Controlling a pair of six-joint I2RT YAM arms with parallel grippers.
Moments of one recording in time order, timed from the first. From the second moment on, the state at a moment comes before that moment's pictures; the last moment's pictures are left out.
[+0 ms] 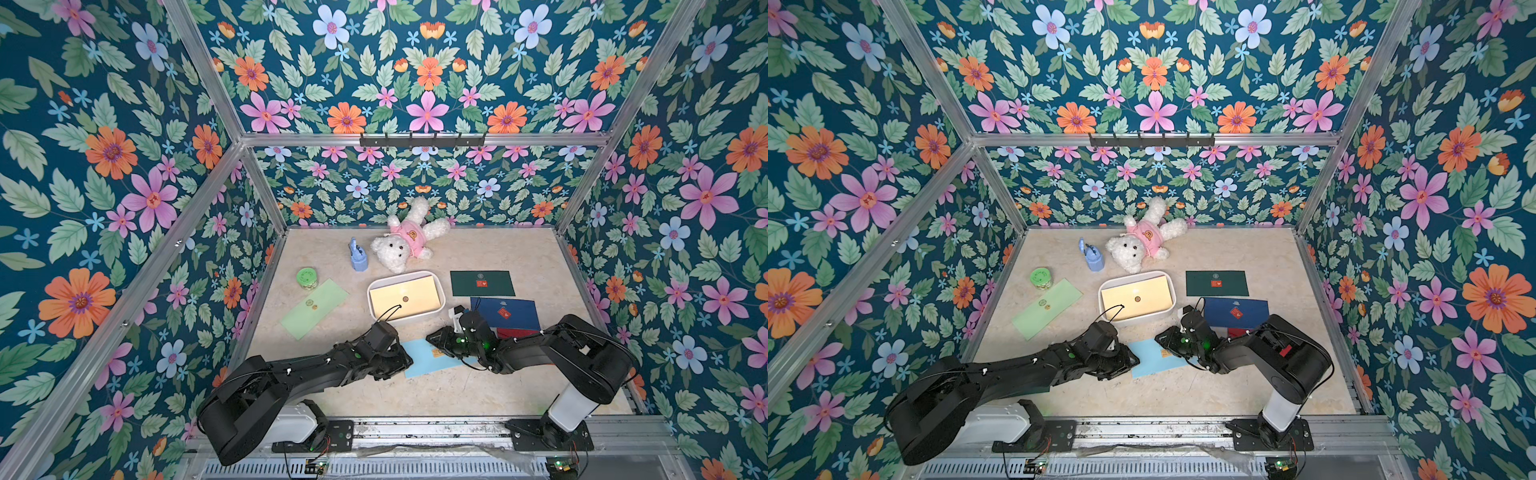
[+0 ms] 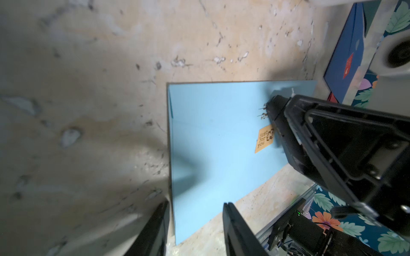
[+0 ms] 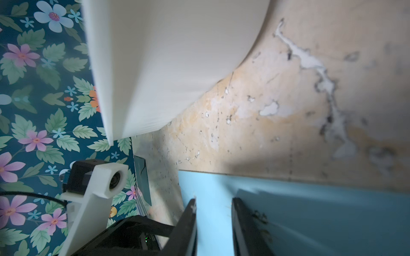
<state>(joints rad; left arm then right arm) -0.85 1.30 0.45 -0.10 0.25 -1.15 0.78 1.71 0.45 0.58 -0.31 1.16</state>
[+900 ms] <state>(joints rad) -0.84 1.29 0.34 0.10 0.26 -1.20 0.81 1.73 0.43 0.65 -0.31 1.23</state>
